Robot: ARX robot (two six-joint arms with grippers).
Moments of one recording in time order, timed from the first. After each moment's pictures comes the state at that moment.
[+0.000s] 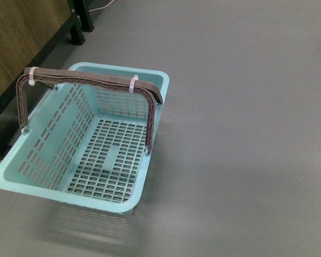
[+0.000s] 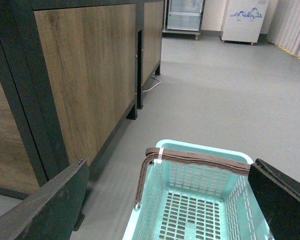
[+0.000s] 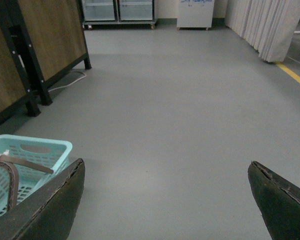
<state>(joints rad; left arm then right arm) 0.00 0.01 0.01 0.00 0.00 -0.01 0.00 0.00 0.02 0.00 0.00 0.00</state>
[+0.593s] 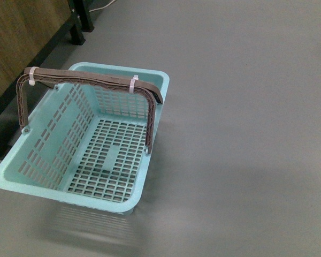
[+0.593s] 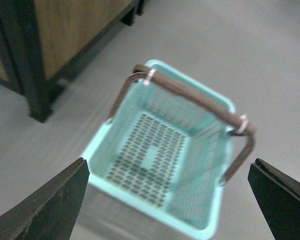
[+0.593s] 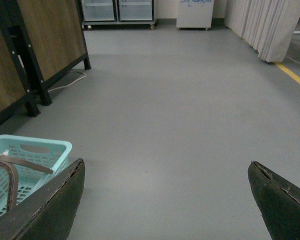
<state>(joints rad) -0.08 0.57 0.24 -0.05 -0.02 -0.47 0.00 0.00 0.02 0.00 0.00 0.00</state>
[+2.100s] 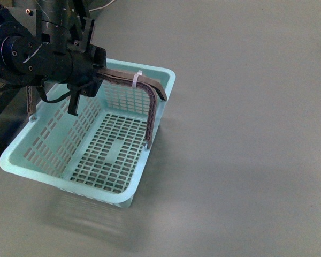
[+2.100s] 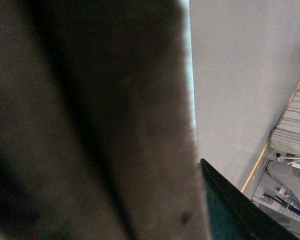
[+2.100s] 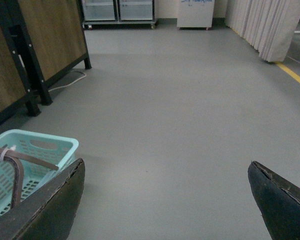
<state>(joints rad) -0.21 2.36 1.27 0.46 0.06 -1.38 0.00 0.00 0.02 0.00 0.00 0.00</state>
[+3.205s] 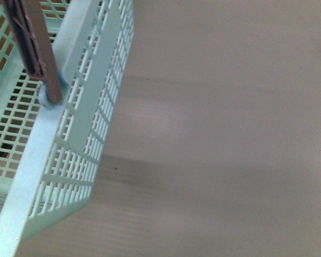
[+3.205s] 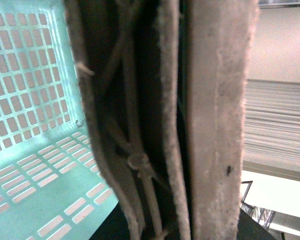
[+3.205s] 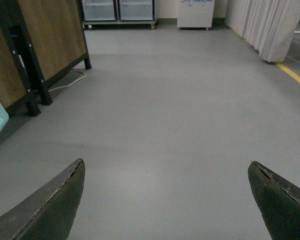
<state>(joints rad) -0.16 1.00 0.67 0.10 0.02 -1.51 0.00 0.00 0.02 0.00 0.00 0.00</state>
